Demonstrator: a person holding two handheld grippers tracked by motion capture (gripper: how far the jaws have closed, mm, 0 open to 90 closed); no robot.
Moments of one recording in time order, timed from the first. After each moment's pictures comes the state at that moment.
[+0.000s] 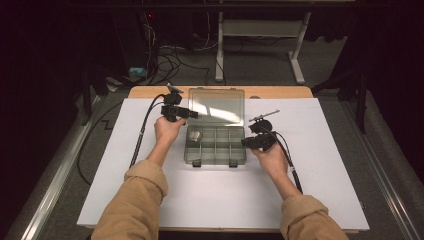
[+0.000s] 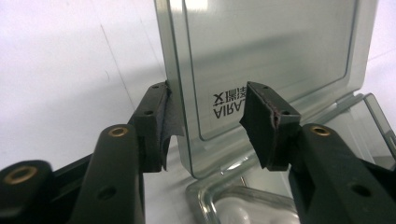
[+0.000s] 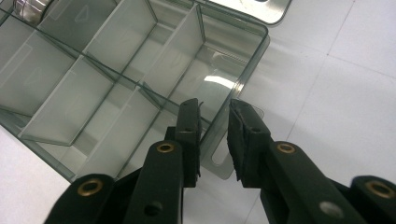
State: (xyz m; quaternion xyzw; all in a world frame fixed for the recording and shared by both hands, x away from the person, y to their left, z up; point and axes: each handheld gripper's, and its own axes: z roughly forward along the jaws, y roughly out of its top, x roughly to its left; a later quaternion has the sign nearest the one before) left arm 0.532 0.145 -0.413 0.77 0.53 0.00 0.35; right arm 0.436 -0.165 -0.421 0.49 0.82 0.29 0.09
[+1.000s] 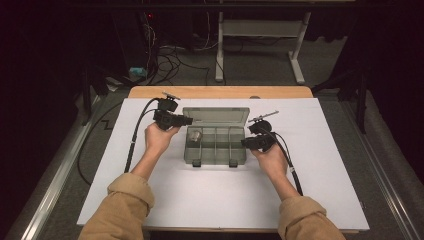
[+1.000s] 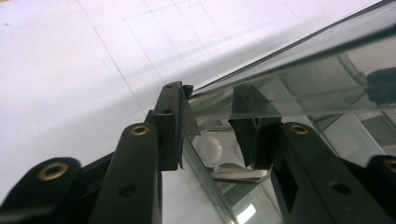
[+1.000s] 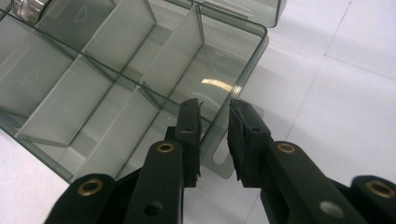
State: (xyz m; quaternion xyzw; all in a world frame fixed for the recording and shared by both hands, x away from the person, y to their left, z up) left arm 0.483 0.154 -0.393 0.81 0.47 0.04 0.36; right arm 0.434 -0.163 -0.422 0.49 0.81 0.29 0.10
